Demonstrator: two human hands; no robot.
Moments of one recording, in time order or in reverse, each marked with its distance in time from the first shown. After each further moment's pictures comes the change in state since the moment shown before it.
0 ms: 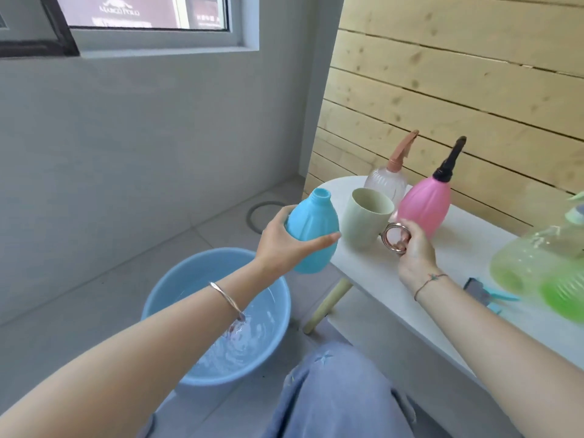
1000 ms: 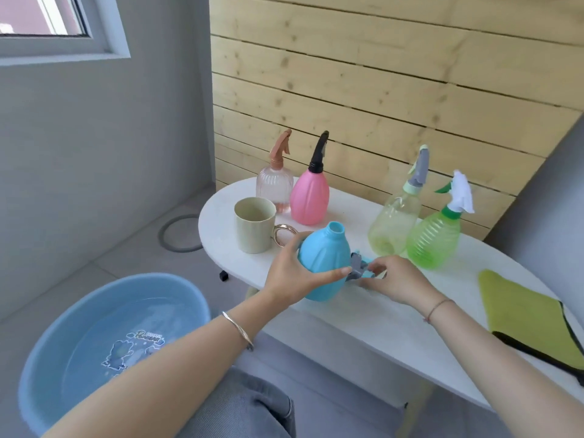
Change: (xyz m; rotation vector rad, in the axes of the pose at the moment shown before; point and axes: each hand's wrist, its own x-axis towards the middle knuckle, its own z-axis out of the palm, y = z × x) left_hand -0.033 0.021 0.171 0.020 -0.374 0.113; right_hand -0.025 -0.077 -0.181 -1.469 -0.247 -0.286
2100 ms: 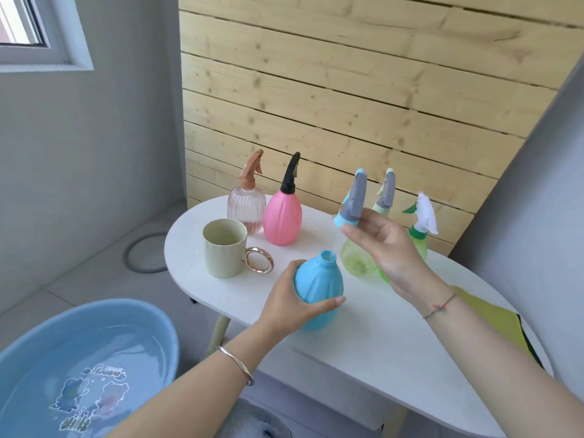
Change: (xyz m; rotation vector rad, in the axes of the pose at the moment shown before) left_hand 0.013 -0.007 0.038 0.006 -0.085 0.005; right_hand -0.009 -0.054 -0.065 0.936 0.163 -0.338
